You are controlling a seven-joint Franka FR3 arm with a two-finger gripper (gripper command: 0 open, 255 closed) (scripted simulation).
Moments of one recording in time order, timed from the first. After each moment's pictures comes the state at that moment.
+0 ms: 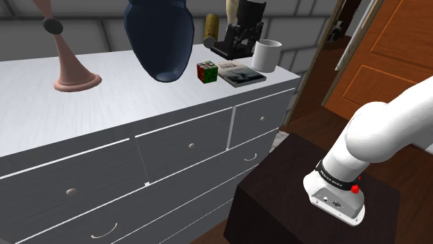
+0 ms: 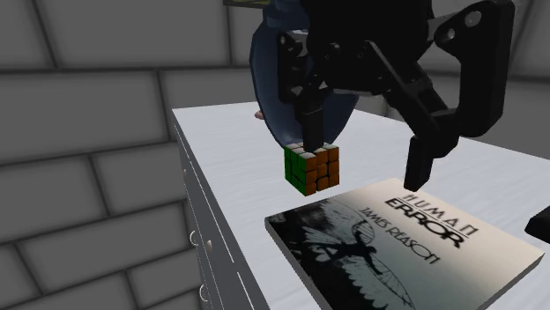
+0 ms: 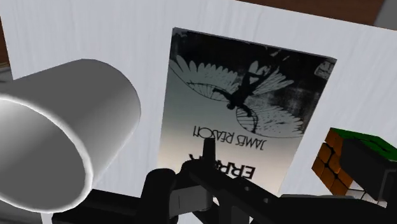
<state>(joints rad) 0.06 -0.45 0.21 -2.10 0.03 1.79 0.26</state>
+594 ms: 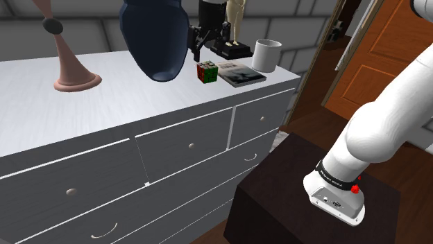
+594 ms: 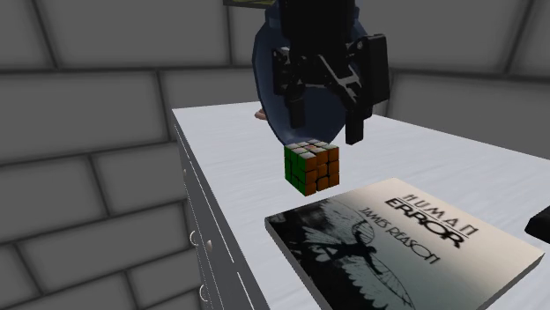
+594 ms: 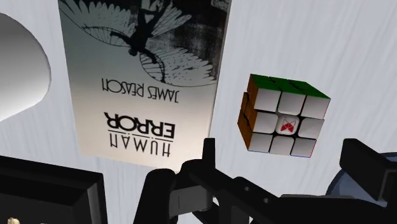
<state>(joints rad) 0.07 -0.15 0.36 -1.83 -0.06 1.78 0.50</state>
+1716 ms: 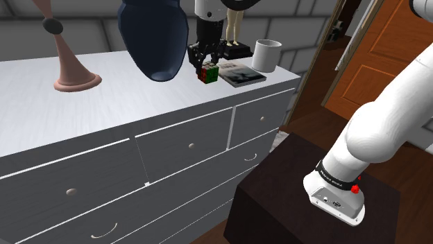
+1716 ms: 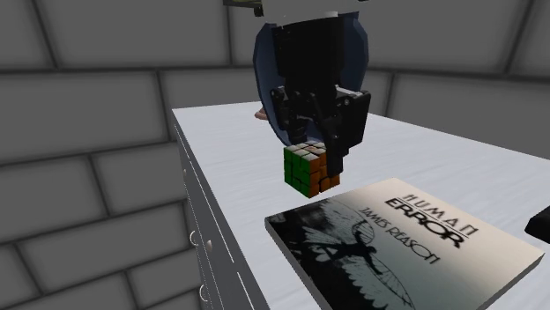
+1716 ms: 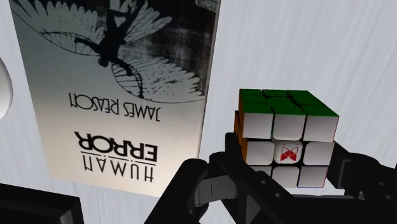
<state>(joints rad) 0.08 -0.15 0.37 -1.93 -0.06 1.88 0.53</state>
